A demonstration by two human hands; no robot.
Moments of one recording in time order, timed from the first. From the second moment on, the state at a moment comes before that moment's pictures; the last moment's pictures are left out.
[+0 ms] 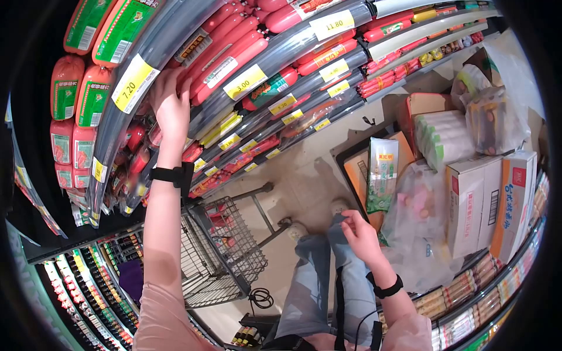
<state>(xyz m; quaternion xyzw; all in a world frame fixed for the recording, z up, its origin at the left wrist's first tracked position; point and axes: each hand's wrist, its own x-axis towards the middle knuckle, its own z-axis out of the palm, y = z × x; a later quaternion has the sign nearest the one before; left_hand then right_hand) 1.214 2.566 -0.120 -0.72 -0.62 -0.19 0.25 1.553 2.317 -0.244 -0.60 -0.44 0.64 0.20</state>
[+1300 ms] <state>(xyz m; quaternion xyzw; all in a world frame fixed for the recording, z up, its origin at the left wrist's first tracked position) 1.137 2.588 -0.161 -0.57 -0.76 -0.33 0.00 1.537 2.345 -0.251 -0.59 -0.64 0.42 0.27</state>
